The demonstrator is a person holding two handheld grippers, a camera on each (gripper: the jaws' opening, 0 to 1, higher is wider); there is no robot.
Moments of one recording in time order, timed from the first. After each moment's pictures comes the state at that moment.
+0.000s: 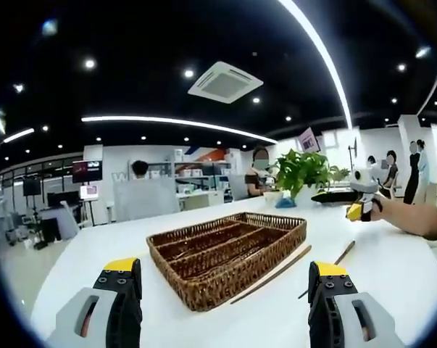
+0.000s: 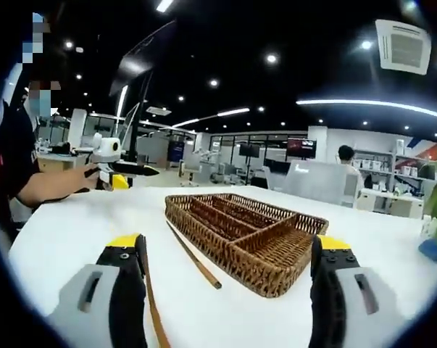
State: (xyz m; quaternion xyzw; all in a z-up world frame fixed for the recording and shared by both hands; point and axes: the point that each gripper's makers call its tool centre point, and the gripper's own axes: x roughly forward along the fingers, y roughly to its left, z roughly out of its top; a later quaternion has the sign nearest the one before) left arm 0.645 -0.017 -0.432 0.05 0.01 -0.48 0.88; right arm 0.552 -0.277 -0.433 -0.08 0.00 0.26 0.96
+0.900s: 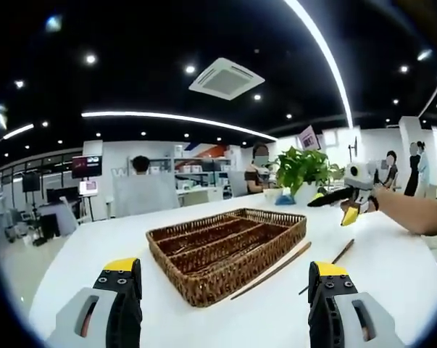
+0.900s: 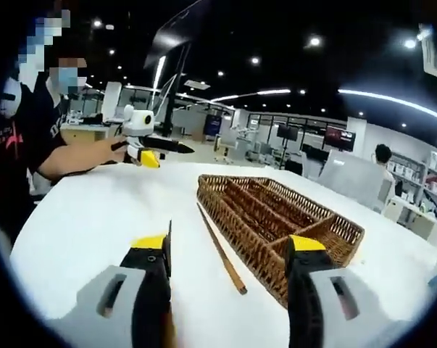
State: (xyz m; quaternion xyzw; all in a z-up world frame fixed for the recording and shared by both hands) left arm 0.645 -0.015 -0.436 0.05 0.02 -0.48 0.88; right arm 0.563 -0.231 -0.430 -0.13 0.07 0.38 0.92
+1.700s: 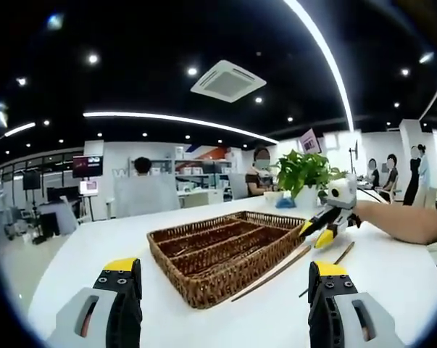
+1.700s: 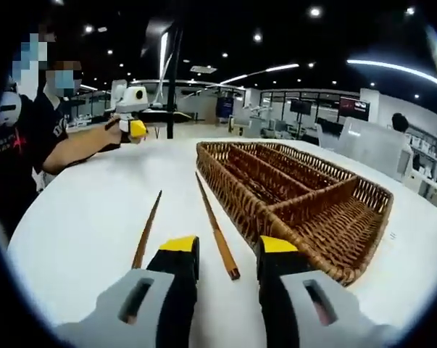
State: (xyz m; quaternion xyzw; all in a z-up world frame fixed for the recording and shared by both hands) left arm 0.650 -0.013 -0.435 0.04 0.02 -0.48 0.88; right arm 0.591 -0.233 -0.513 -0.13 0.16 0.41 0.89
